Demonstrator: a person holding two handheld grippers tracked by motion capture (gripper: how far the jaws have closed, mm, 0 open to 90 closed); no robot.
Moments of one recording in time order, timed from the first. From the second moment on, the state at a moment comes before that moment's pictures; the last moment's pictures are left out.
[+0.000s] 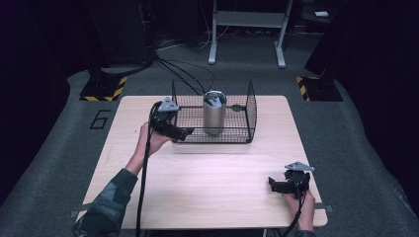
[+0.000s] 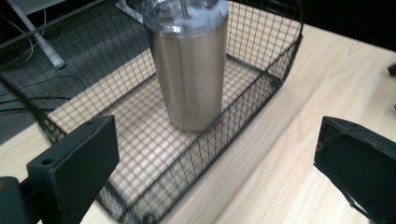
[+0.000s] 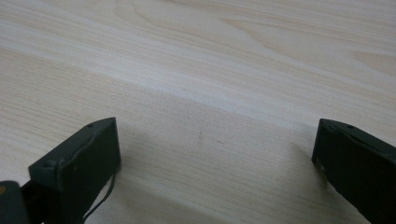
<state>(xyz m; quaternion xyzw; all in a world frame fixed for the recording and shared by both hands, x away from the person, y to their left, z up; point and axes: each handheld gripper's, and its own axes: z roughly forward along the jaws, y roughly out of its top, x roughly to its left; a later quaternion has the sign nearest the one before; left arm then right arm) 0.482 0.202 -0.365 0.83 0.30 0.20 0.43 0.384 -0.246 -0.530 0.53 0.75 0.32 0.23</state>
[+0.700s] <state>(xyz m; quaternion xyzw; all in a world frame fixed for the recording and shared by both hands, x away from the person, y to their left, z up) 0.407 0.287 -0.446 0.83 0.37 0.21 0.36 0.384 -0.246 -0.530 0.54 0.75 0.32 0.23</state>
